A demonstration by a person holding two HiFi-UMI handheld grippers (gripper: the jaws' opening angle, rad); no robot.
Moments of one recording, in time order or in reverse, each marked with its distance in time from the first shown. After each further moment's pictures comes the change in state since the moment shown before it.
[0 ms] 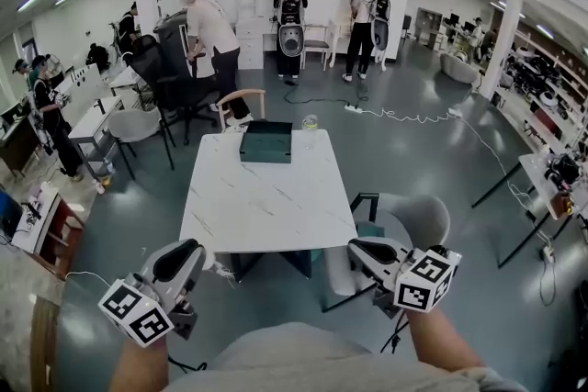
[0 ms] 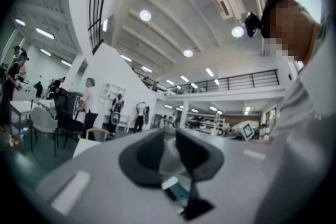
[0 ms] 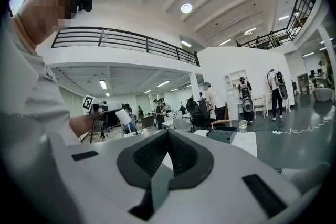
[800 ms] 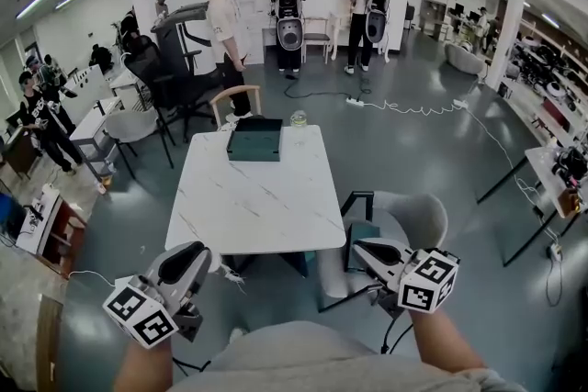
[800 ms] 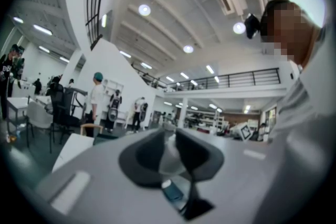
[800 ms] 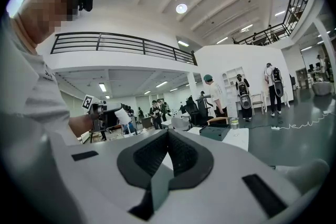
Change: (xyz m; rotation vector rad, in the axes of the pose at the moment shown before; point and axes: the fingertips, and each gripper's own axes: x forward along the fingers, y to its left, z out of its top) left arm 0.075 -0.050 -0.021 -0.013 0.037 -0.006; right arm -0.048 -0.073 -0.012 0.039 0.002 0.009
